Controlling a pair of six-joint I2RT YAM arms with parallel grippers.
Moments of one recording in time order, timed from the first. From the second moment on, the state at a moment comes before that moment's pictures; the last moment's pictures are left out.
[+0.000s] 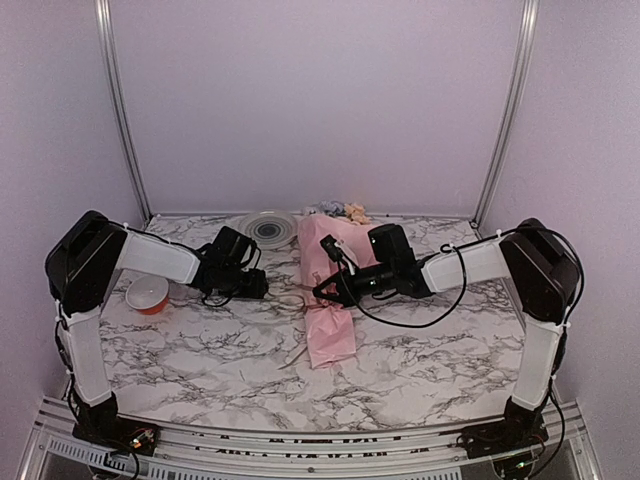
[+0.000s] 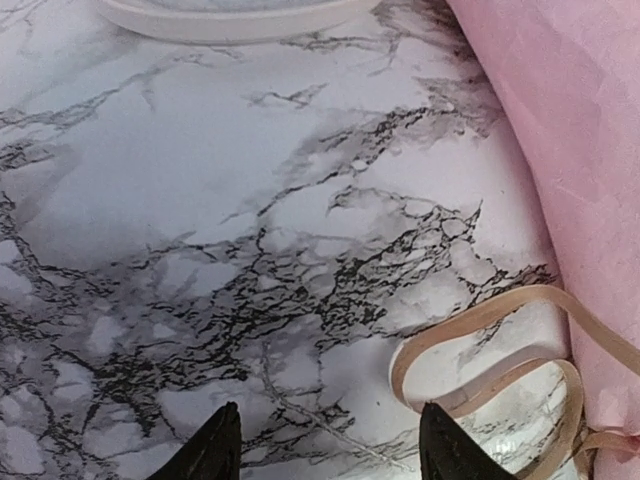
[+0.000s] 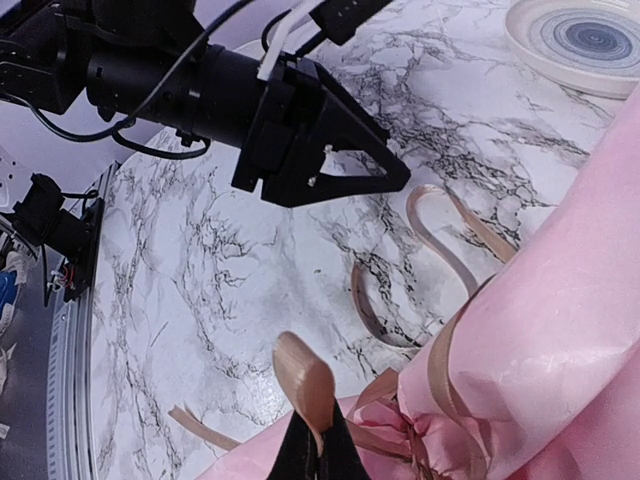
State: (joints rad) left arm -0.58 1.93 1.11 -0.04 -0.06 -0.40; right arm 0.66 1.93 1.11 0.25 -0.70 0.12
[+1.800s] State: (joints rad) left arm -0.95 2.01 1.40 0.03 0.63 -0.03; right arm 0.61 1.94 1.11 0.34 -0.73 0.33
